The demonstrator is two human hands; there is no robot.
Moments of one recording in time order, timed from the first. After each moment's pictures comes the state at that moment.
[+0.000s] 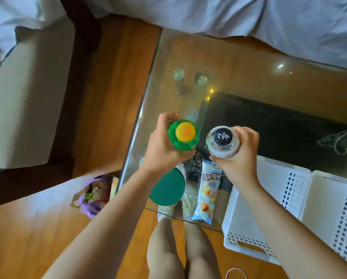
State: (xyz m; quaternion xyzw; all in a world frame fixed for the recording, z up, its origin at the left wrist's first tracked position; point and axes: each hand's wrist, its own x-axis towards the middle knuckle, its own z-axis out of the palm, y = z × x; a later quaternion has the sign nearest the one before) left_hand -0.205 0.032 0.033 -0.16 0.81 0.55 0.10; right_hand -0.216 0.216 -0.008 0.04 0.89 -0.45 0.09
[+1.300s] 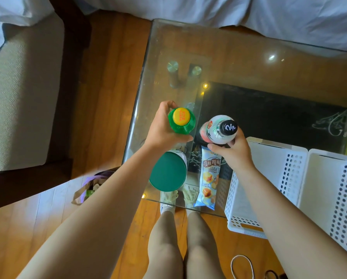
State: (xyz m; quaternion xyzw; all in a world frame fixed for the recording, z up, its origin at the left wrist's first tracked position) left_hand -0.210 0.025 0.002 -0.17 0.81 0.53 0.18; right_hand -0.193 0.218 -0.023 0.22 0.75 -0.58 0.23
